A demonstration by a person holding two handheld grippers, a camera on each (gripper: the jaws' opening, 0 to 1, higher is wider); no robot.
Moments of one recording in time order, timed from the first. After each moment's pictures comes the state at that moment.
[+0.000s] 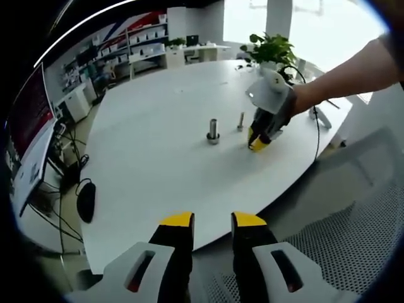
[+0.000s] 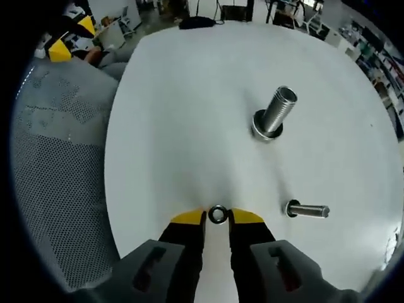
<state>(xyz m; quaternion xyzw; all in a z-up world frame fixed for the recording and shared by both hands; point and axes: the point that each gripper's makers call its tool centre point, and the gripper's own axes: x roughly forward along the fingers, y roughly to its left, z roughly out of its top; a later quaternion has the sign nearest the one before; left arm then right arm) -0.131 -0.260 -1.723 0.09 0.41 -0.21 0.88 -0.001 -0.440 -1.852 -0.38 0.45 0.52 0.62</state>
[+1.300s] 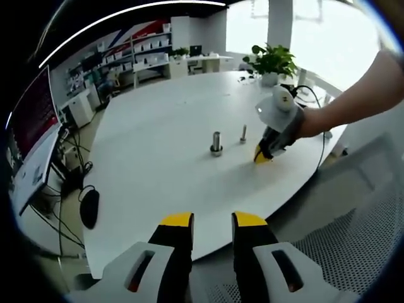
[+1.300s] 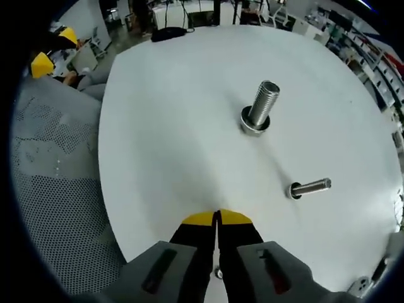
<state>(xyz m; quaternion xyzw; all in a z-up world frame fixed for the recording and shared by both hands) -0.122 -0.260 -1.710 0.08 0.38 -0.21 0.90 -0.012 -0.439 -1.852 -0.32 0.46 0.46 0.69</state>
